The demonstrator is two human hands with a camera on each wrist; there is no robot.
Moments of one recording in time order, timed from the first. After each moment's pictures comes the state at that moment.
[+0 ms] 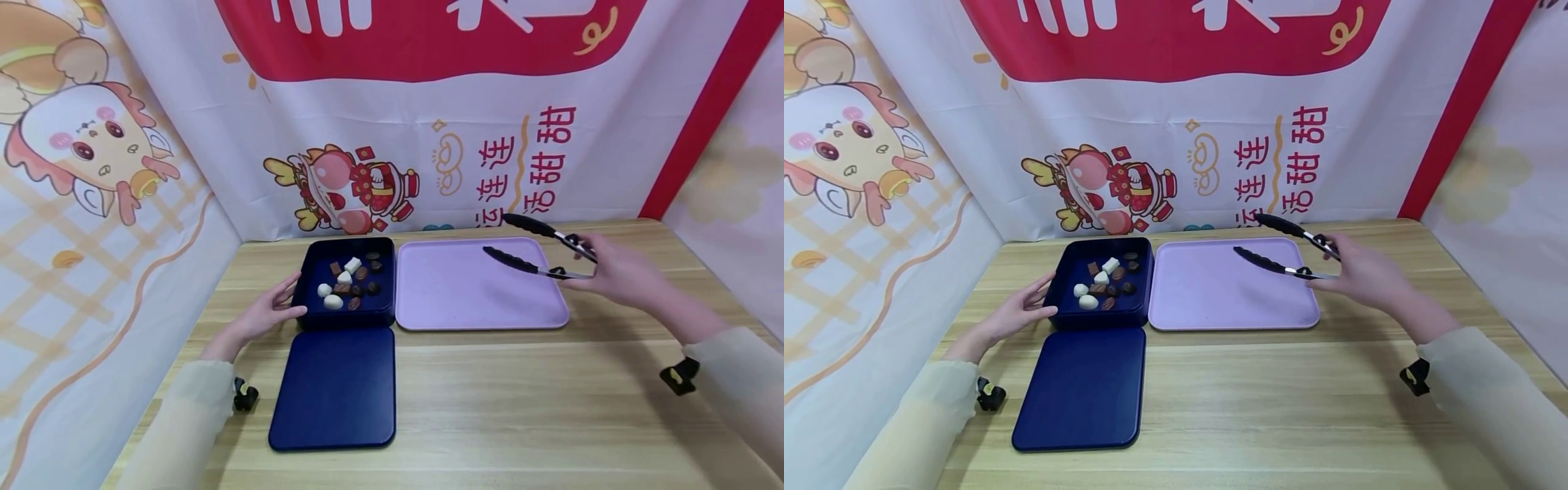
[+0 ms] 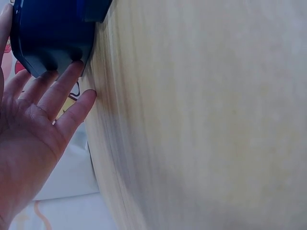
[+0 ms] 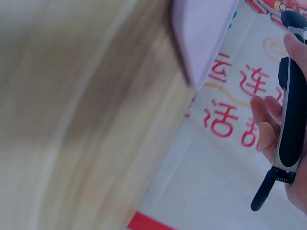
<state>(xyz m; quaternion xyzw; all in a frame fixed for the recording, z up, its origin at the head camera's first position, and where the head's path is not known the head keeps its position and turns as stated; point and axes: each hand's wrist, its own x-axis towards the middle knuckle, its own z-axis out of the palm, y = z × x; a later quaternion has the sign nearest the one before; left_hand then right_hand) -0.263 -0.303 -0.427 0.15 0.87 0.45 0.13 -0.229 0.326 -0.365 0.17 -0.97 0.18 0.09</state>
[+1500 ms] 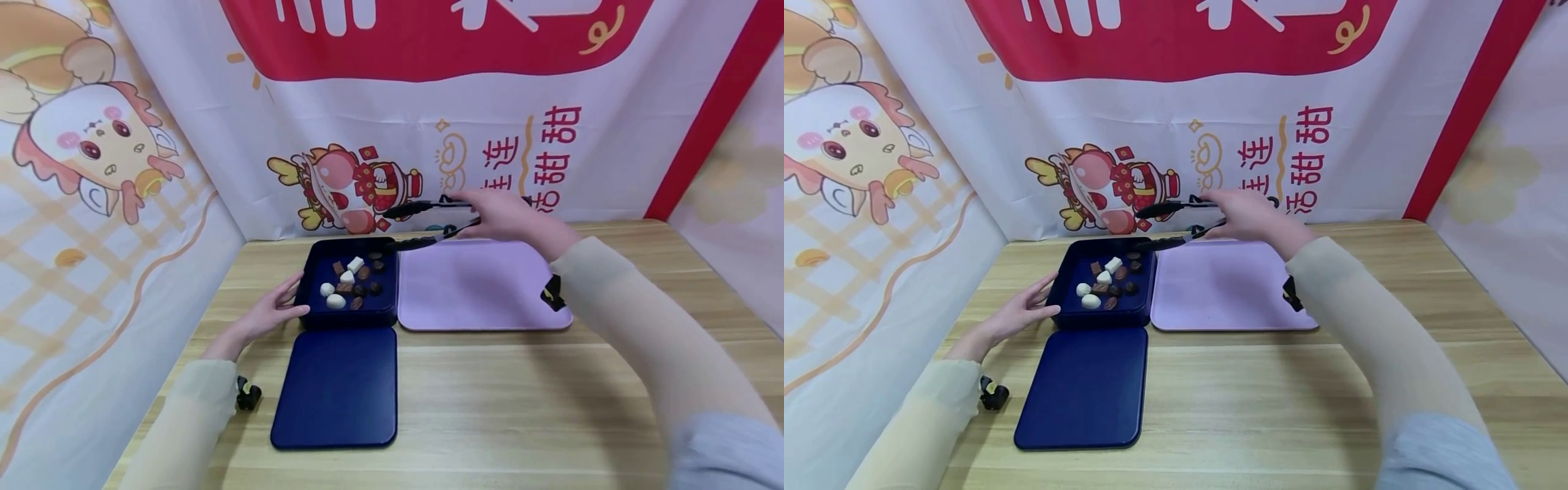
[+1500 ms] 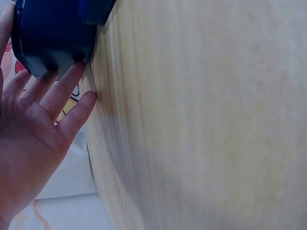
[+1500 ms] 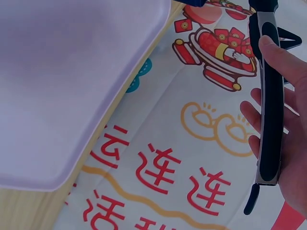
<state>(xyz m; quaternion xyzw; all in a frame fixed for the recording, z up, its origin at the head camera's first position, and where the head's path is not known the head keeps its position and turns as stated) -0.260 -0.301 -0.424 0.14 0.86 0.46 0.14 -0.319 0.170 -0.292 0.29 -0.95 0.12 0.02</state>
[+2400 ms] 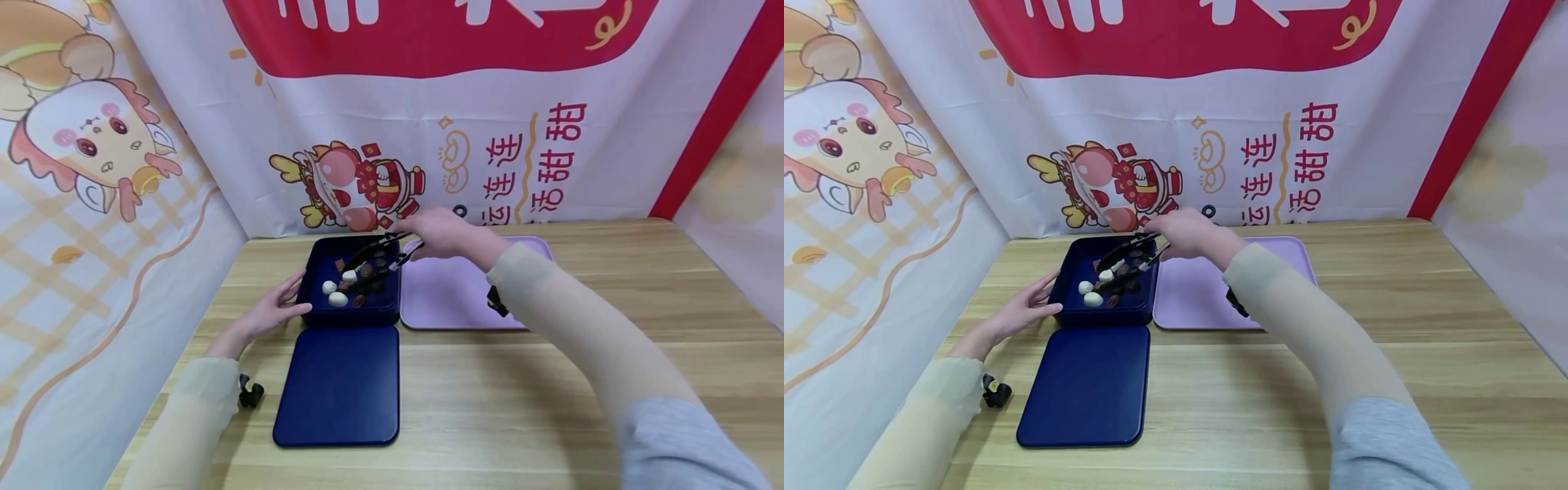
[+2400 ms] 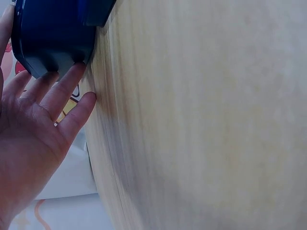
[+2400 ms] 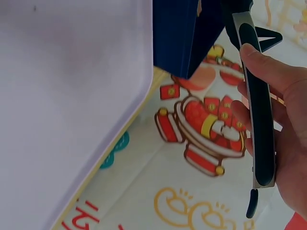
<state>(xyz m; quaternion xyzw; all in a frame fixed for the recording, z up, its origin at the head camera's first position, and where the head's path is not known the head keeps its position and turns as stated) -0.266 -0.304 -0.428 0.15 0.86 0.46 0.14 -0.321 0.076 -0.311 0.41 -0.91 0.04 0.00</state>
